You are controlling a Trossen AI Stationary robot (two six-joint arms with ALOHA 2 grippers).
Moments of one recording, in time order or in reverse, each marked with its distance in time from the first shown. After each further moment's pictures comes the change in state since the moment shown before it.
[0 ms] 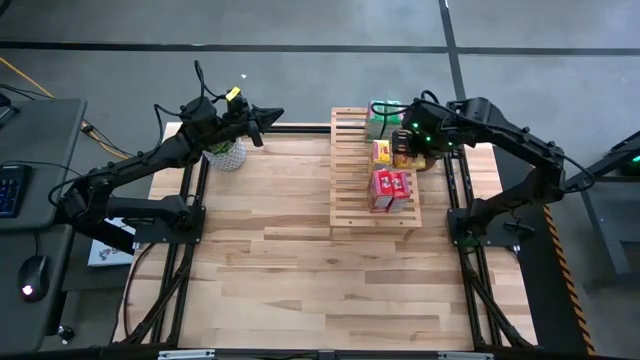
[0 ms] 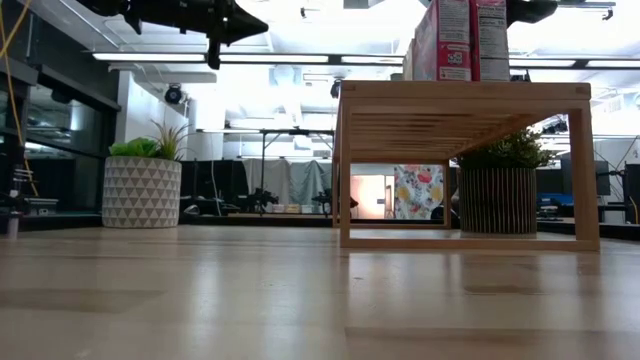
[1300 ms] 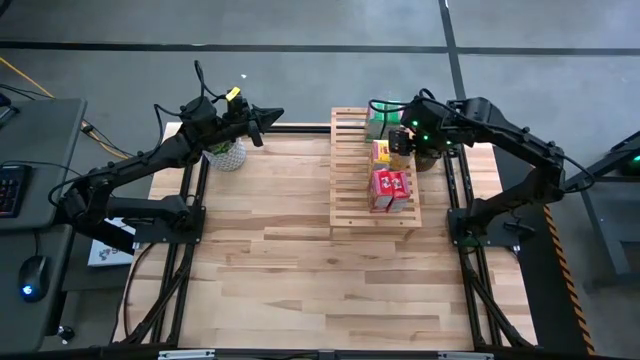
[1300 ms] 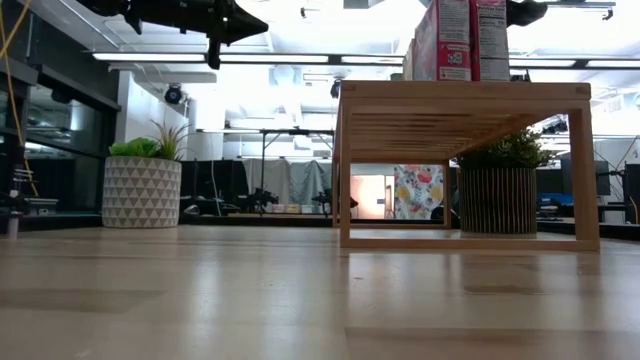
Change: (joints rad) left arm 0.000 0.000 0.000 0.002 0.000 -0.001; right arm 0.000 0.000 0.000 0.064 -0.024 -0.024
